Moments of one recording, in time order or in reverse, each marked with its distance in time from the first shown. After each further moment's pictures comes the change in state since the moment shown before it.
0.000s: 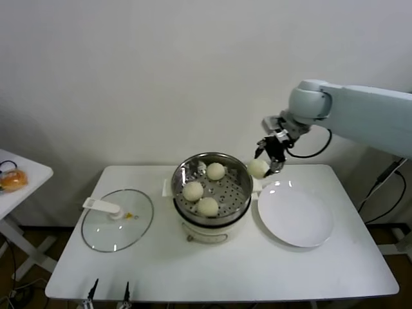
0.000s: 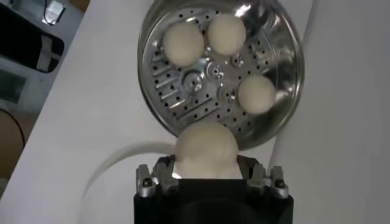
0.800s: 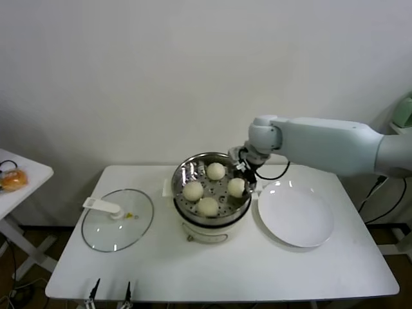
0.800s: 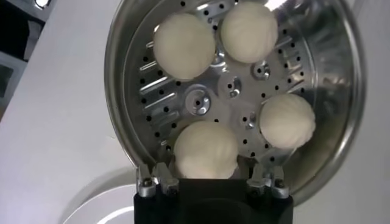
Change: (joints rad) left arm -0.014 -0.001 0.001 0.022 0.006 -0.003 0.001; right arm -0.243 0.166 0.057 -0.091 -0.117 -0.094 0.096
